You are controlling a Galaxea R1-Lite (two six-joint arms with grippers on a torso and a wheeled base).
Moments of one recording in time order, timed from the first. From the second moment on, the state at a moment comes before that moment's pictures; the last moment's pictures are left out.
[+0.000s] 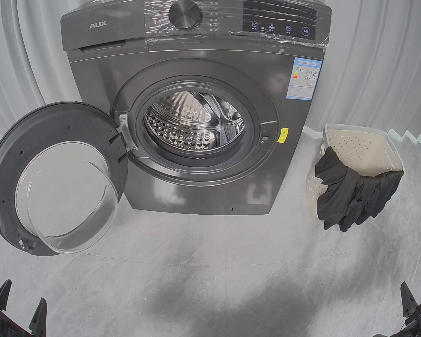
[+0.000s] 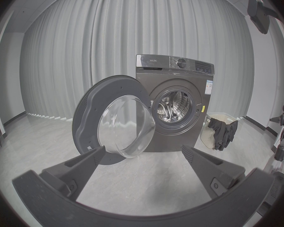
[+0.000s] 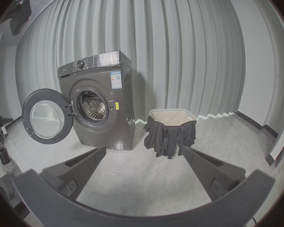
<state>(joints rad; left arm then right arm) 0.00 0.02 -0.02 0.00 -0.02 -0.01 -0.01 0.01 -0.02 0.03 -0.01 0.03</state>
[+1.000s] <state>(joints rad) 0.00 0.02 -0.02 0.00 -0.01 -0.02 -0.01 0.01 -0.02 0.03 -0.01 0.02</state>
